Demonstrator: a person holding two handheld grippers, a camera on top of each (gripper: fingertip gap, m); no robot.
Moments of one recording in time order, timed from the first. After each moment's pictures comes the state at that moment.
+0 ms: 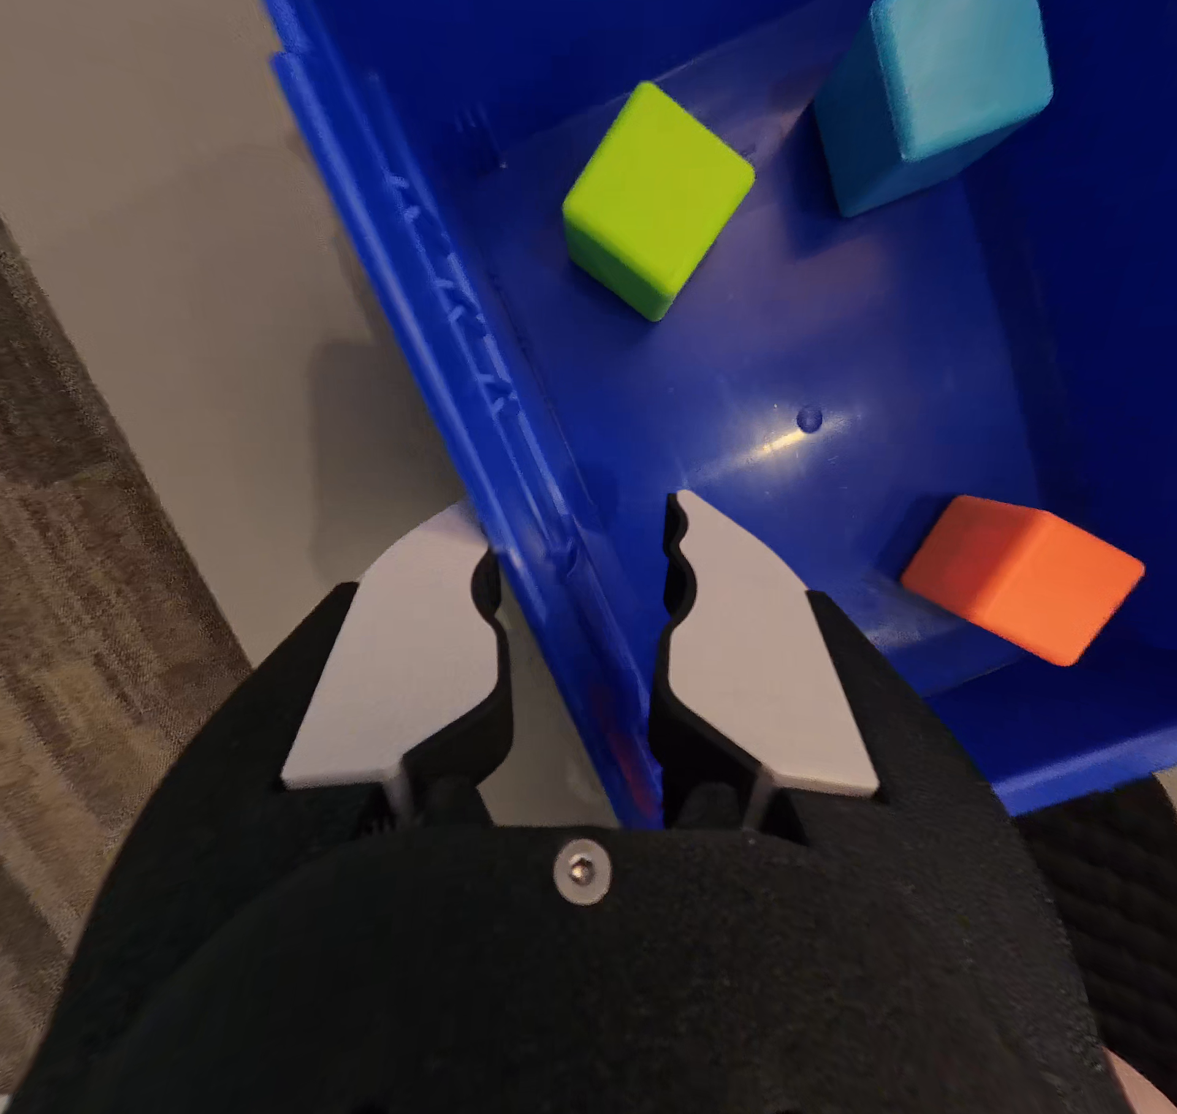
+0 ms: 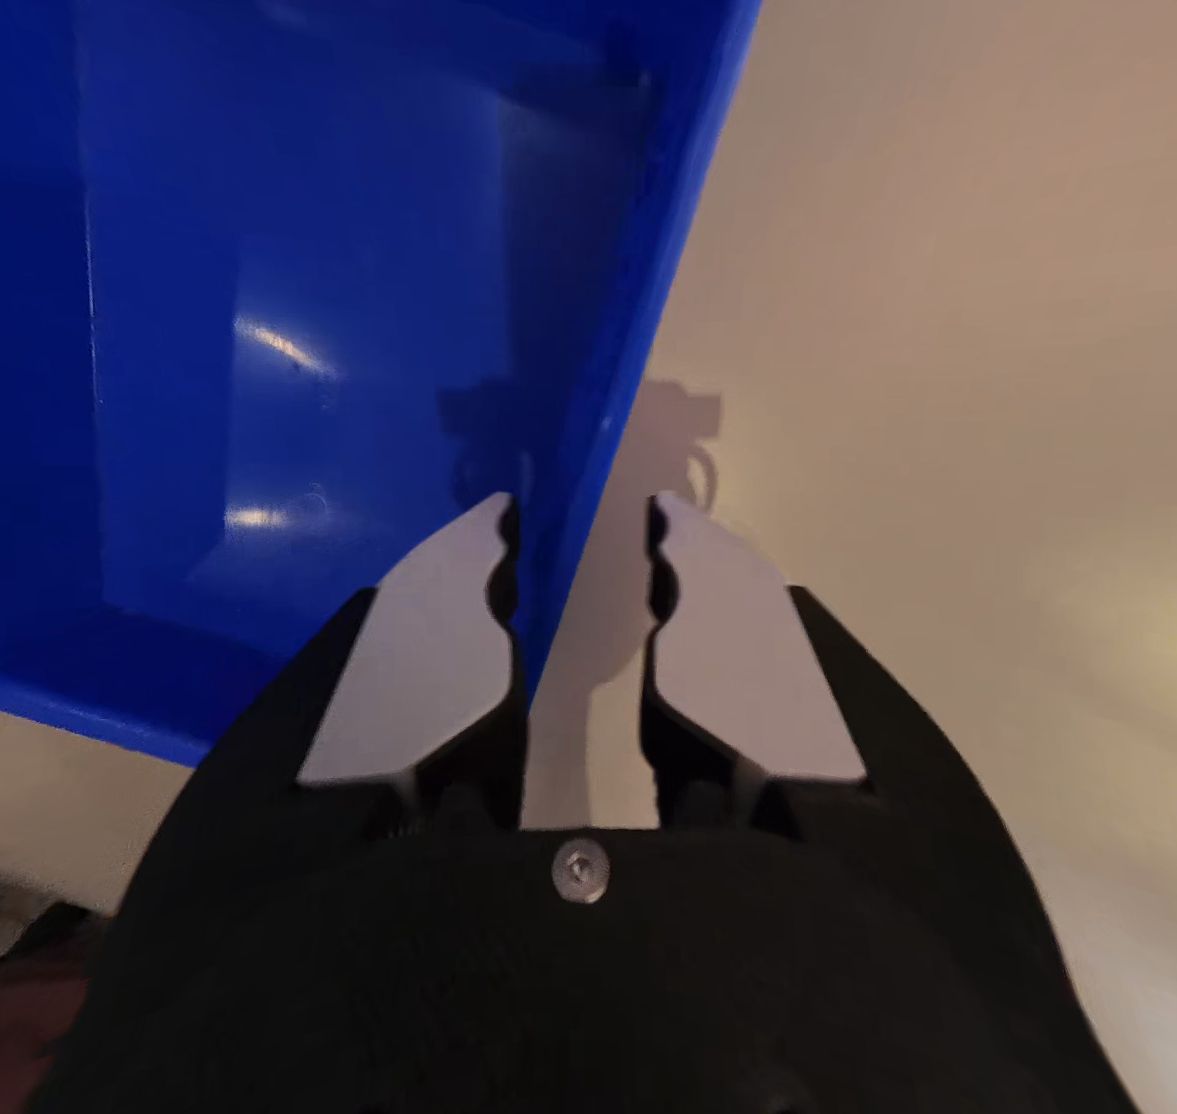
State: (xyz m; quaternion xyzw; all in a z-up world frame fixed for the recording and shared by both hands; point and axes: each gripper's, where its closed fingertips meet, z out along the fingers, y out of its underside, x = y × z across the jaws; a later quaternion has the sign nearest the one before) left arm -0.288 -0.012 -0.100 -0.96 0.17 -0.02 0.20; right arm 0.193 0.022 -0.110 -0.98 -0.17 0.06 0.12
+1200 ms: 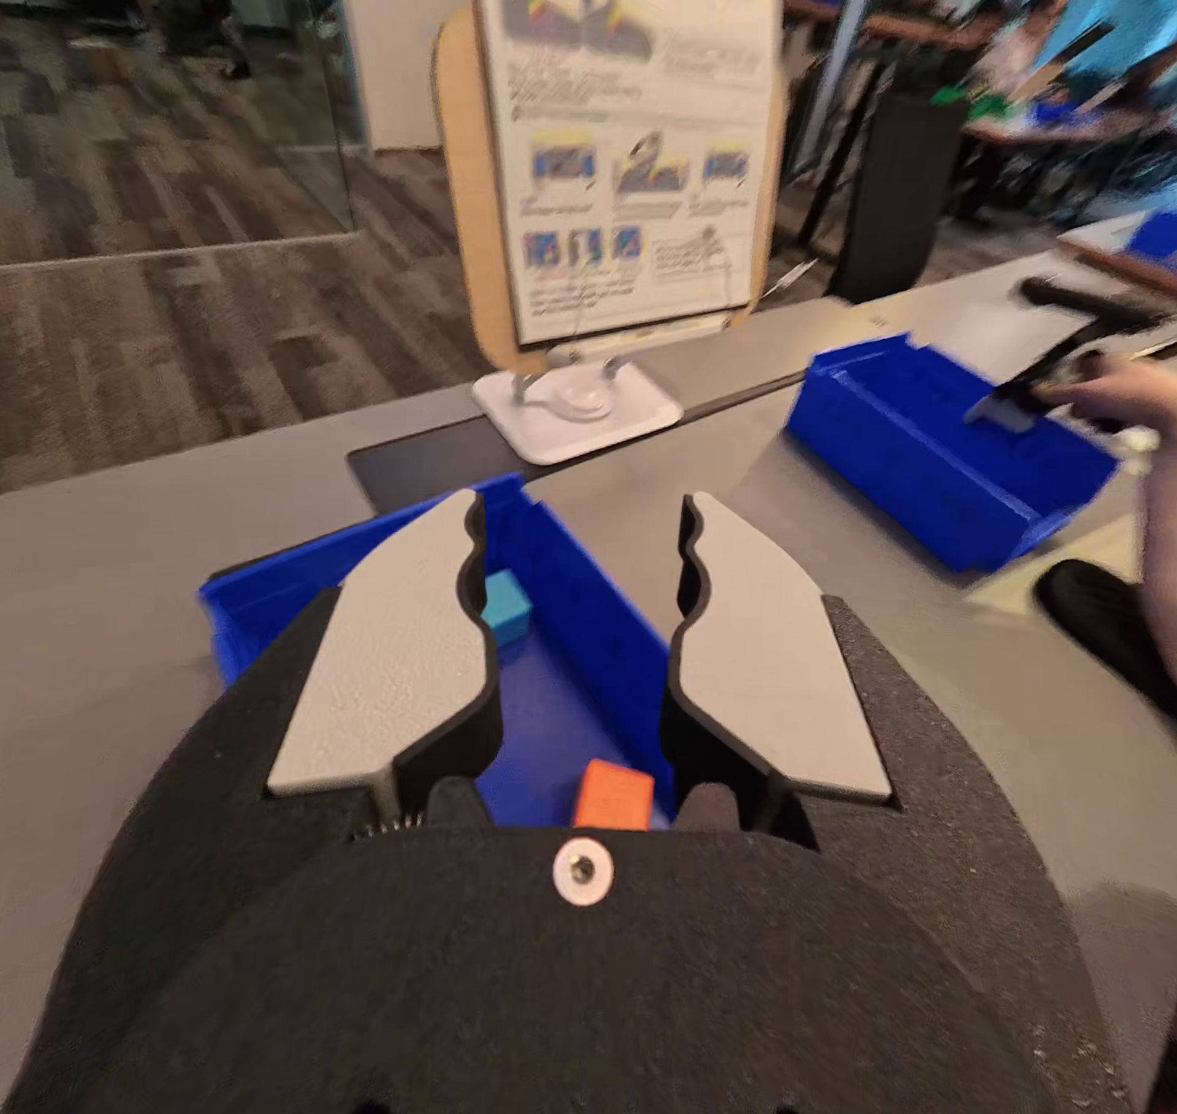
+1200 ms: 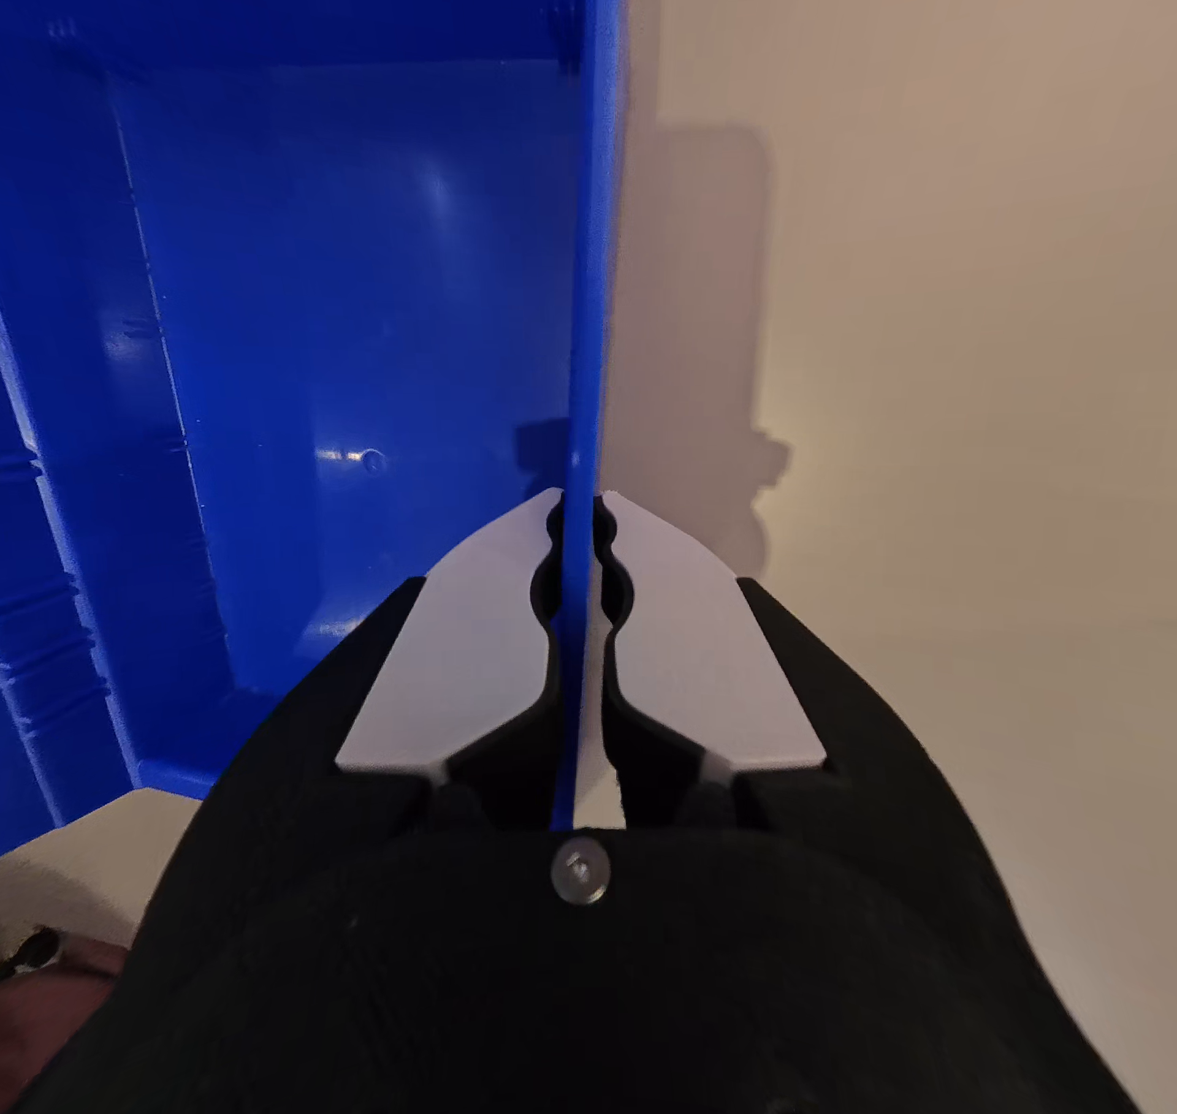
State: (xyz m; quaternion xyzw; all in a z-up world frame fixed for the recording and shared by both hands) left arm -0.172 -0.032 0.111 -0.78 0.19 -0.23 0.55; right arm 0.497 0.016 -0.122 -0.99 0.01 0.10 0.13
